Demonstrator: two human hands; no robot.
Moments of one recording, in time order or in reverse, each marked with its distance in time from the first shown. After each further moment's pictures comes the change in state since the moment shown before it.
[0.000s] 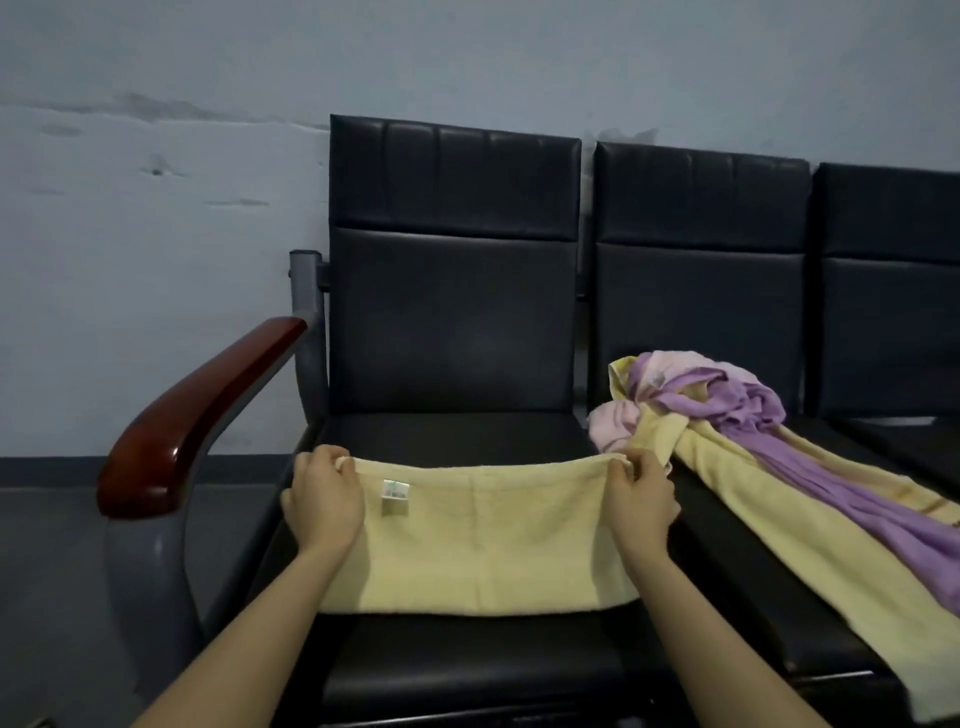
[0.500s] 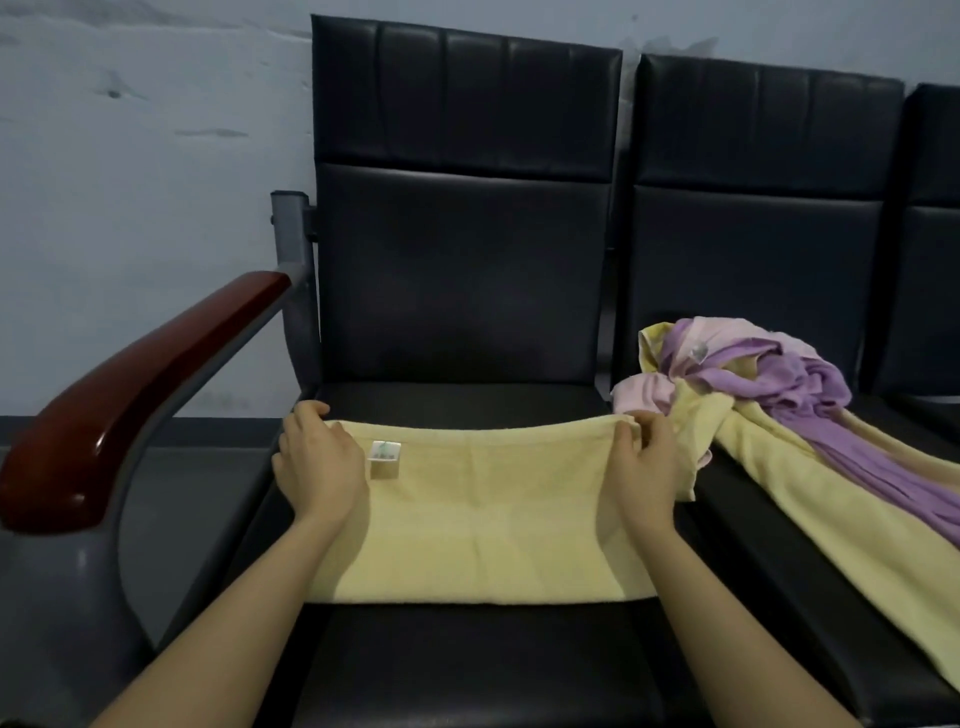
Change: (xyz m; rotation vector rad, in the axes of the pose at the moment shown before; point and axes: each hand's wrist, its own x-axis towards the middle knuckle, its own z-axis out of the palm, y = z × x) left_hand 0.045 -0.010 0.056 0.098 0.103 -0.046; right_hand 0.040 0.018 0.053 0.100 -0.018 -0.089
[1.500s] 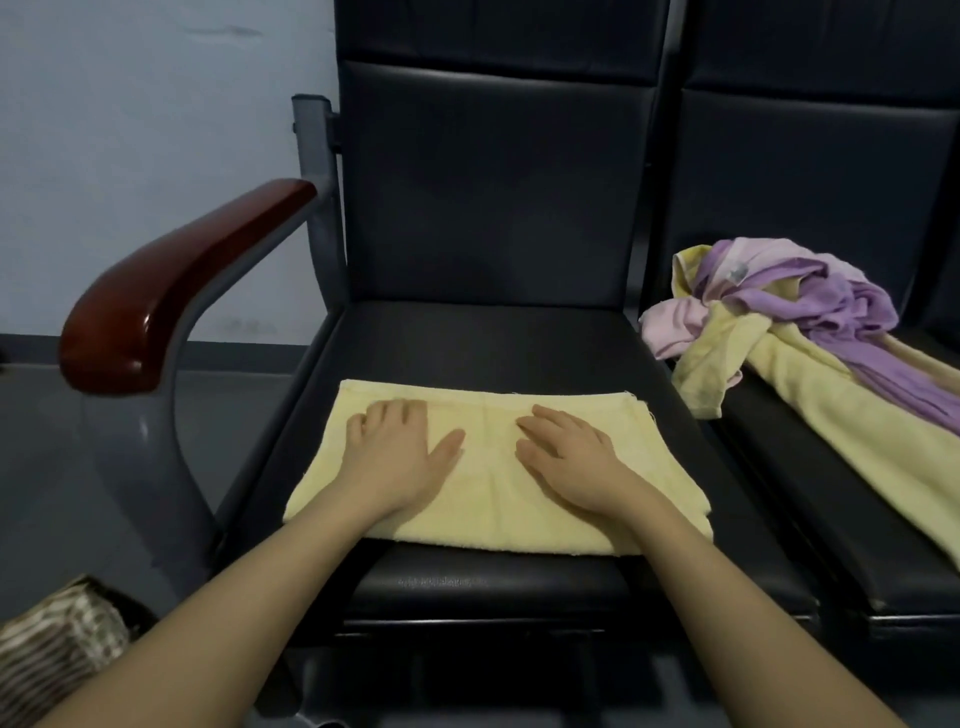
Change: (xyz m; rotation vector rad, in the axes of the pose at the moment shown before) left_hand -0.081 -0.020 -0.034 0.565 -0.708 0.432; right_hand -0.083 0.002 0.008 -0.710 -1.008 -0.269
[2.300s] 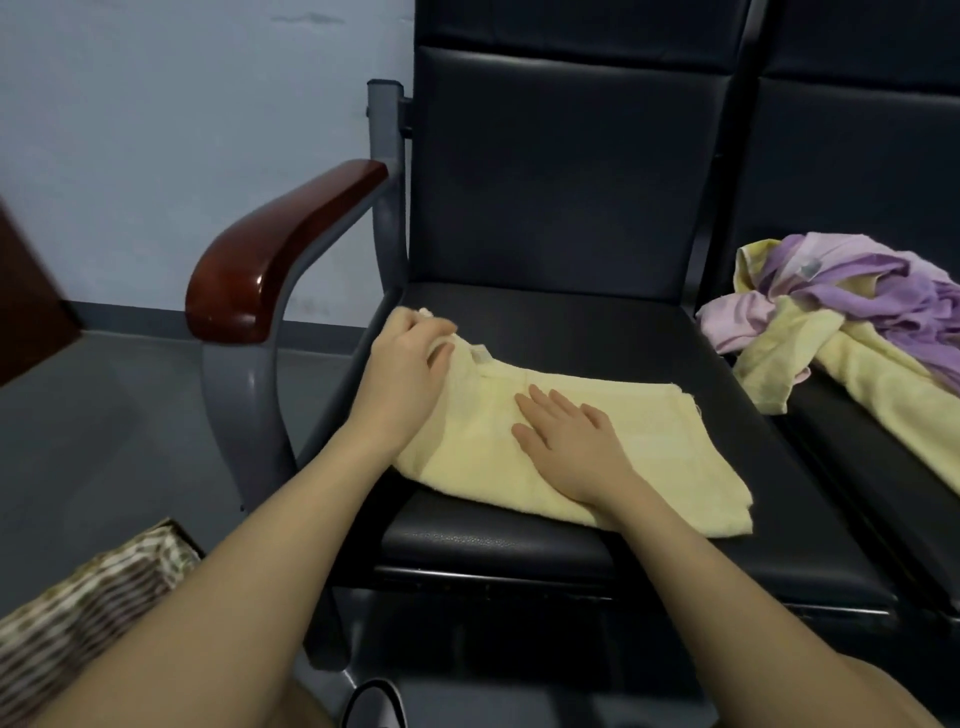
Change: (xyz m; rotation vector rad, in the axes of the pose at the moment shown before) left_hand -0.010 -0.047 -0.041 -0.538 0.581 0.114; right_hand 0.007 -0.061 0.036 -0.173 0.022 -0.089
